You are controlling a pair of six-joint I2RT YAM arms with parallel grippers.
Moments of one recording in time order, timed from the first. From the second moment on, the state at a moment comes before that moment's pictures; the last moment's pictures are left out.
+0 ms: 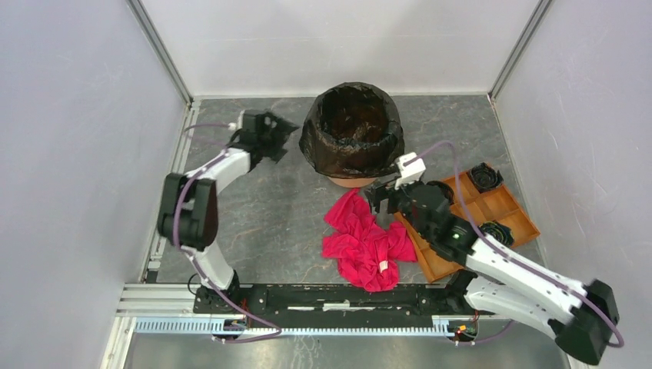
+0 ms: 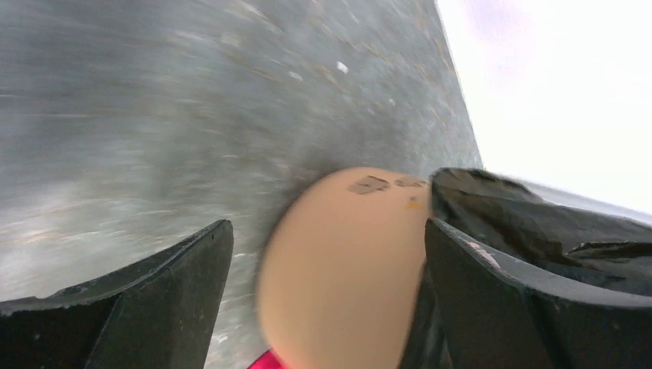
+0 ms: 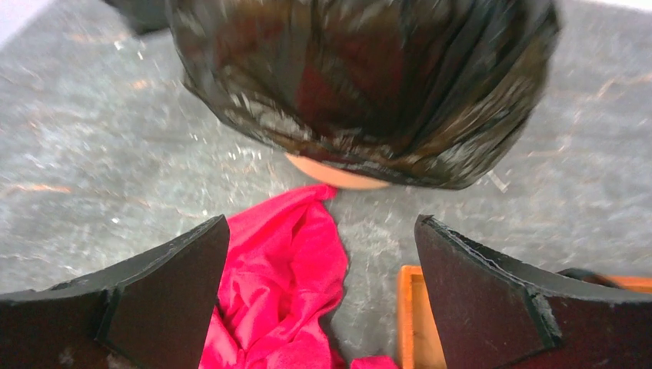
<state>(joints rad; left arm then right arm) -0.25 1.82 1.21 0.00 0.05 -1.17 0.84 0.80 0.62 -0.03 0.37 0.16</state>
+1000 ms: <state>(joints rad) -0.12 1.03 0.88 -0.18 0.04 -0.59 0.68 1.87 1.03 0.55 0.56 0.26</state>
